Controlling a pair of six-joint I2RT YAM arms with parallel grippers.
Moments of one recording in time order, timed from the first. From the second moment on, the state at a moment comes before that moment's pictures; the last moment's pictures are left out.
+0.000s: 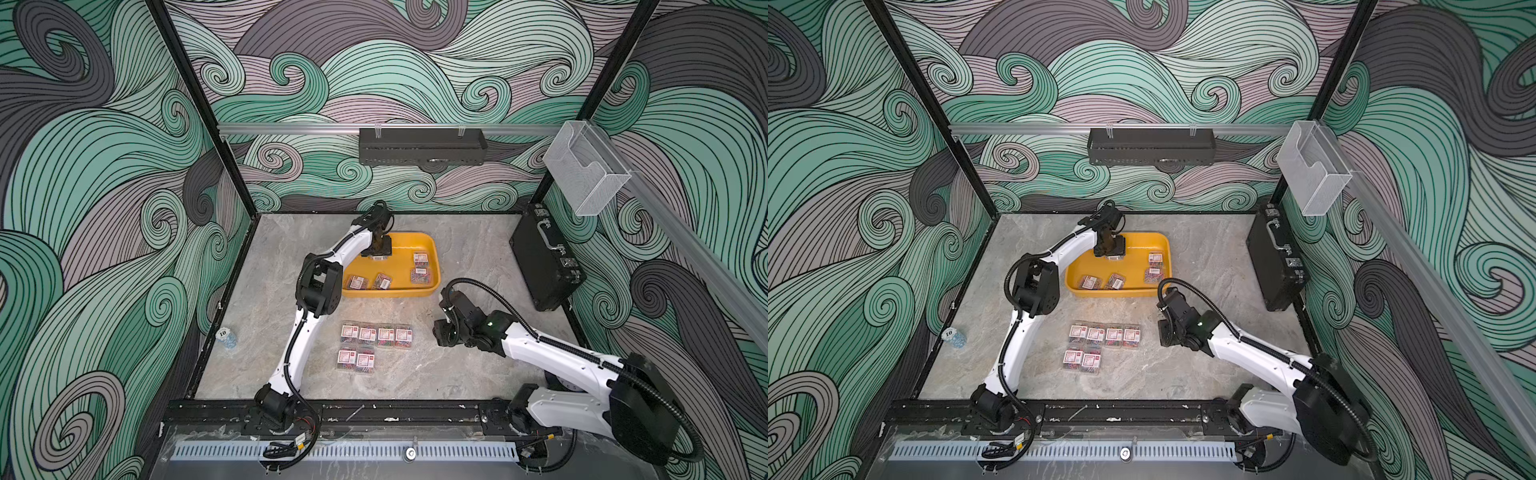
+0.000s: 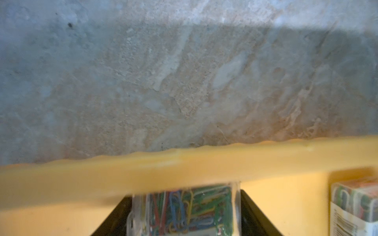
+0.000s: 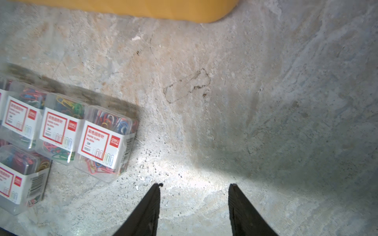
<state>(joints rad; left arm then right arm) -0.45 2.53 2.26 -0.87 -0.07 -0.42 0.76 1.21 0.68 -0.54 0.10 0.51</state>
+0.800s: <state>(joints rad) -0.27 2.10 2.06 -0.79 0.53 -0.59 0.44 1.53 1.15 -0.10 -0.39 0.11</state>
